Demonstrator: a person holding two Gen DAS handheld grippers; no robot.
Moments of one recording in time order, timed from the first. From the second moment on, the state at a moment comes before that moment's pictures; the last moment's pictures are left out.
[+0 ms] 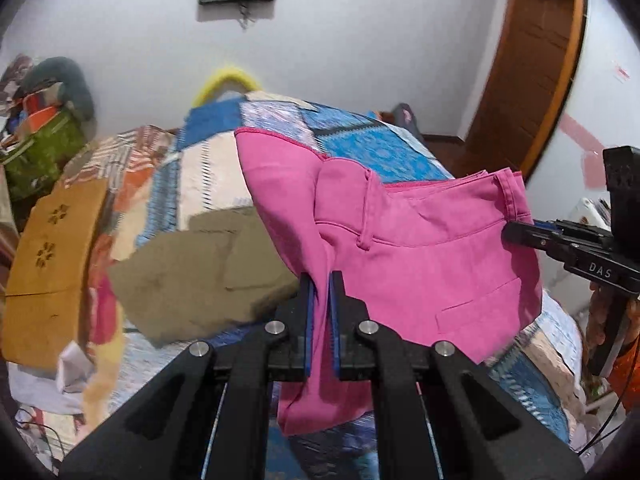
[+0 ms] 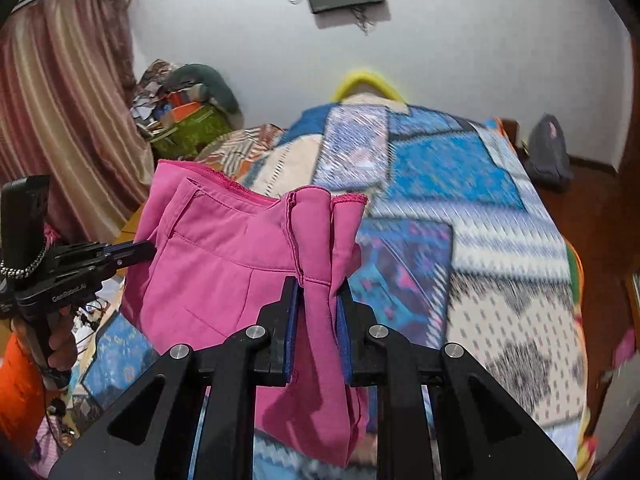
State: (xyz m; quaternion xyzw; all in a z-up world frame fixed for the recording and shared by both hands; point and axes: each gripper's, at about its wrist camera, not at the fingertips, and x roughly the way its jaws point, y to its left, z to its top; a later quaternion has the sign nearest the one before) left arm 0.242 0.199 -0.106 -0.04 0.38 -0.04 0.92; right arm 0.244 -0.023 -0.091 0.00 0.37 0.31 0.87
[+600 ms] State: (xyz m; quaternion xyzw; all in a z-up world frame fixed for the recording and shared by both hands) left arm 0.306 0.340 -0.156 -0.08 0.39 0.05 0.91; right arm 0.337 0.130 -0.132 -0.07 0.37 0.36 0.85
